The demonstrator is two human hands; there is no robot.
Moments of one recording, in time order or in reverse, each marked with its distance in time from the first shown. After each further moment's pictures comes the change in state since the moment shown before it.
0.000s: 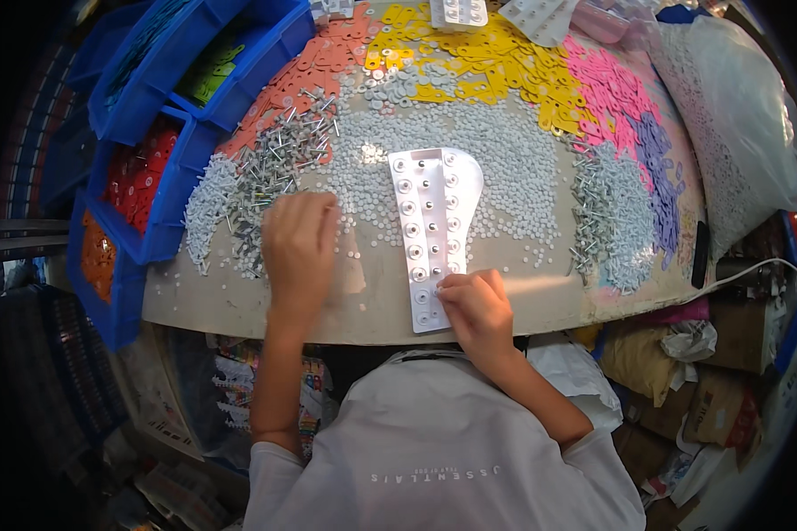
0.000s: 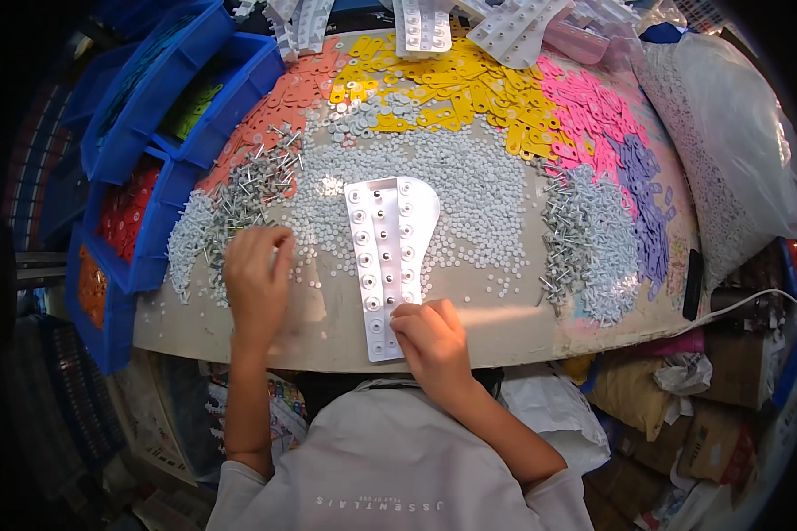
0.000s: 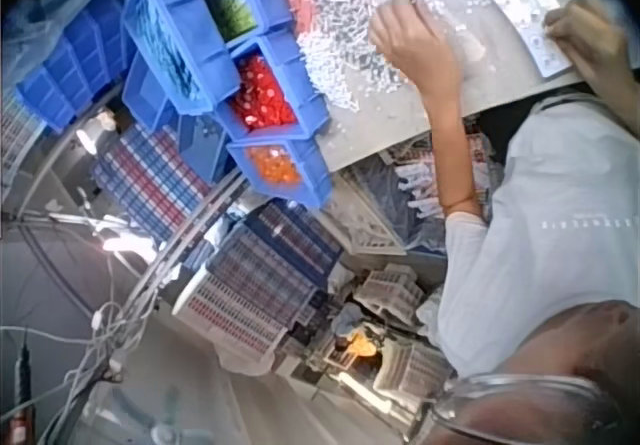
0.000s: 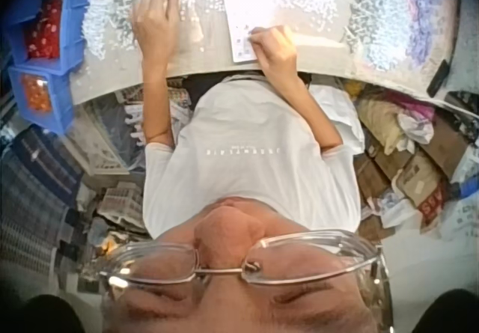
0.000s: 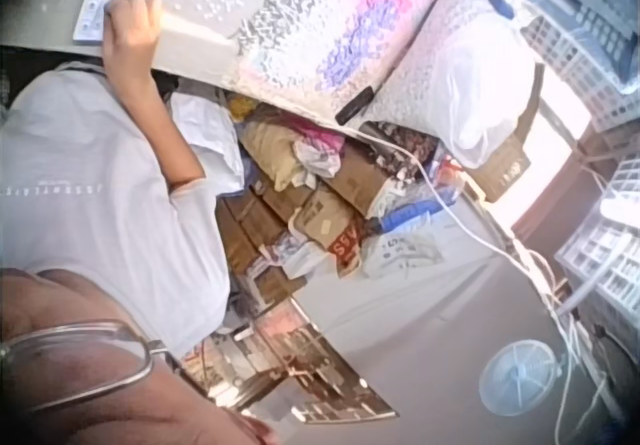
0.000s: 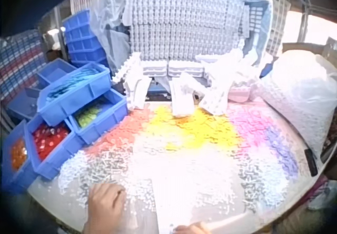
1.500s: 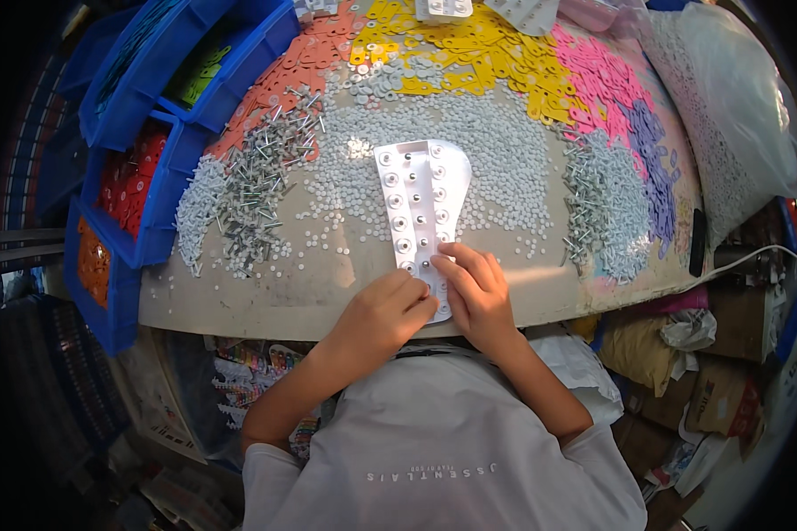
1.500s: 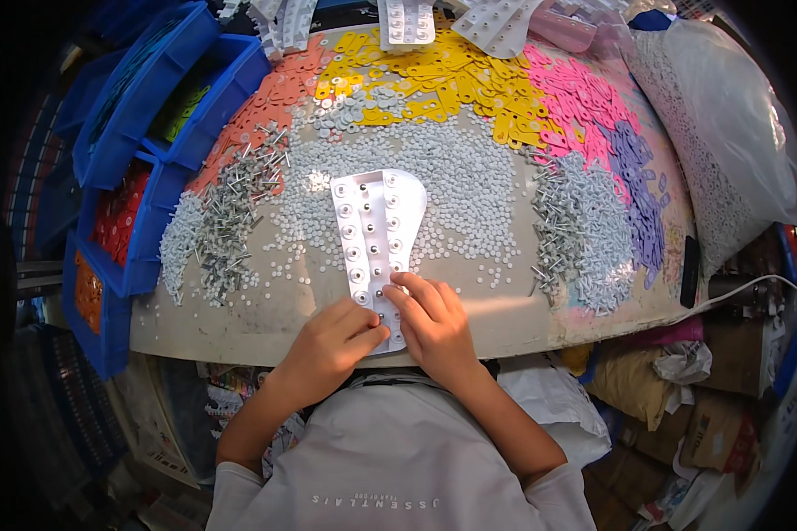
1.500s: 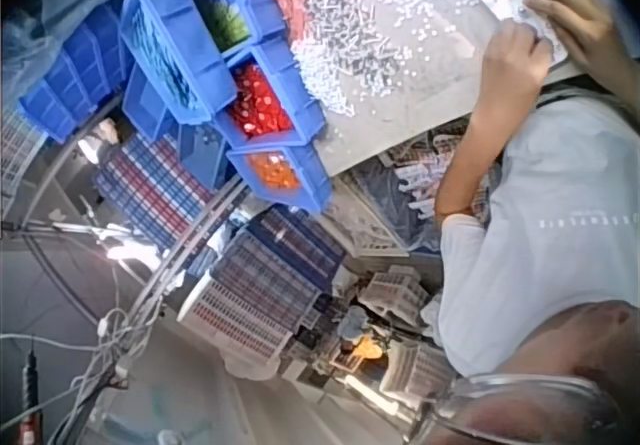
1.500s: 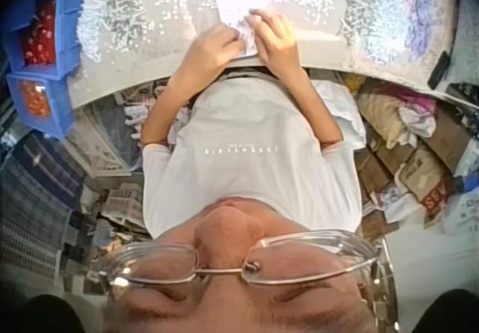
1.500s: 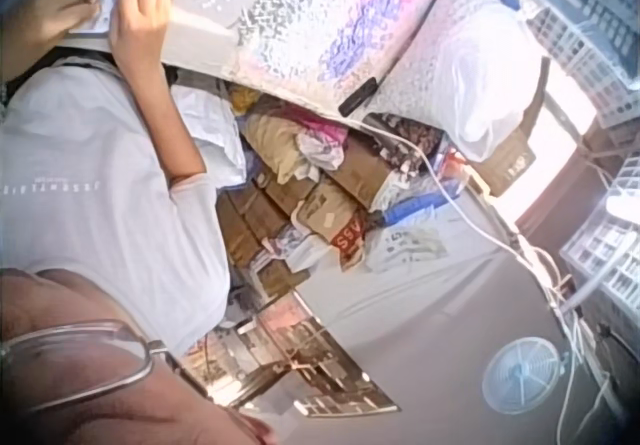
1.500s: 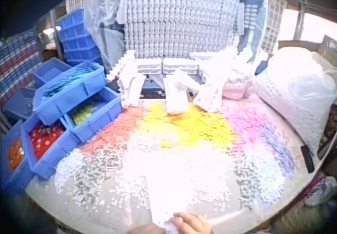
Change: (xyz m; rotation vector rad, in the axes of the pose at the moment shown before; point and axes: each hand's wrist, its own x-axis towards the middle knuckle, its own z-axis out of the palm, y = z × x) left_hand -0.047 0.066 0.008 -0.417 -0.414 0.466; right_hand 0.005 0.021 -0.006 -0.154 -0.046 -0.108
